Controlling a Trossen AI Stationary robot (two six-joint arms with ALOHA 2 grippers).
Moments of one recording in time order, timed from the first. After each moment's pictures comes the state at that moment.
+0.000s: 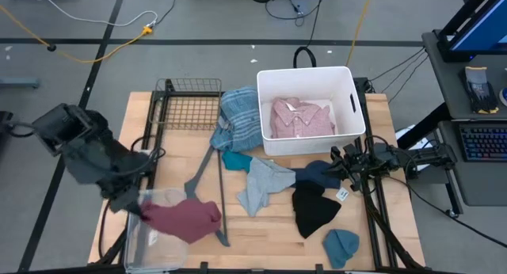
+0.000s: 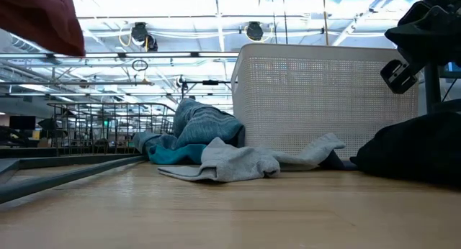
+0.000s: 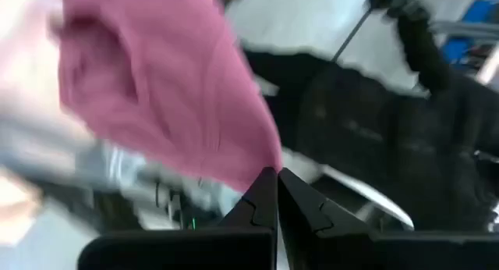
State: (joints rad) left arm -0.76 1.45 2.26 -1.57 0.20 -1.68; right arm 0.14 0.02 0.02 0.04 -0.12 0.56
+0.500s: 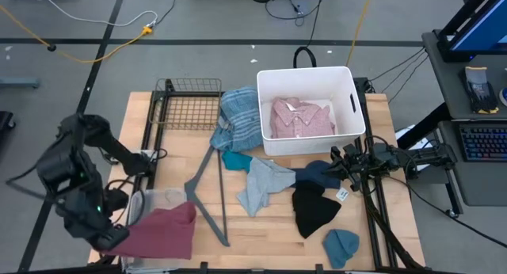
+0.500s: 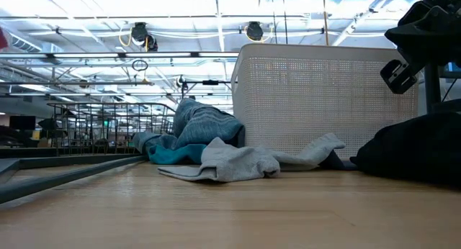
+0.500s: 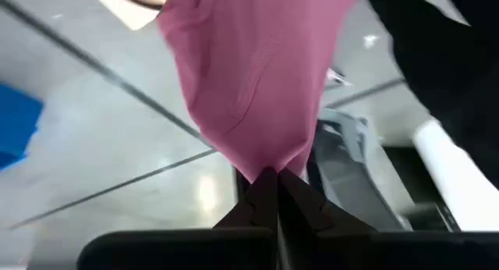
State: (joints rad) left arm -1.03 1.45 1.99 -1.57 0.53 -2.21; right arm 0.14 0.02 0.02 0.04 -0.12 0.56
